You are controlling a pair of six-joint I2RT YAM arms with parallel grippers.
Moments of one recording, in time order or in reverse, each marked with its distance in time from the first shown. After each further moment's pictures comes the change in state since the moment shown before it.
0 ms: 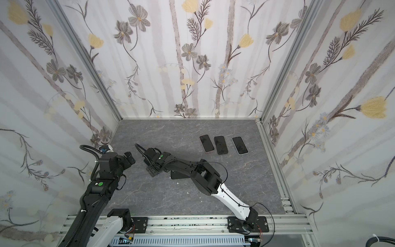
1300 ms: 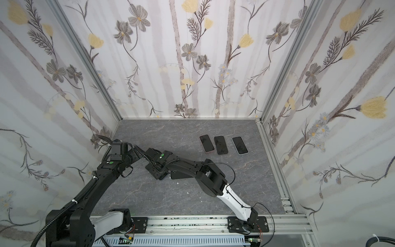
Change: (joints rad) left arm 0.002 0.411 0.133 0.030 0.137 -0.100; right arm 0.012 -0.174 -0.123 -0.100 -0.077 -0.060
